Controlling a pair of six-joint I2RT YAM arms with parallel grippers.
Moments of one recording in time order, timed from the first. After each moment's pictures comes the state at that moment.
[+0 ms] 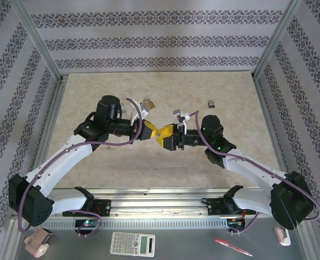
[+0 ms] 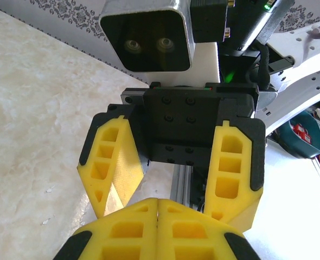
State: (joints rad) left arm -0.50 1.21 1.04 -0.31 0.93 -0.03; right arm 0.60 1.15 0.62 0.46 -0.88 0.52
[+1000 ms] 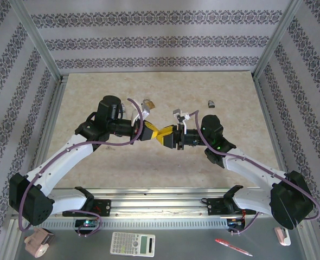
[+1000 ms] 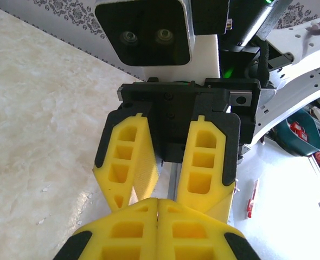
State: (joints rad) left arm -0.51 1.22 1.04 -0.31 0.93 -0.03; right arm 0.60 1.15 0.63 0.47 -0.88 0.52
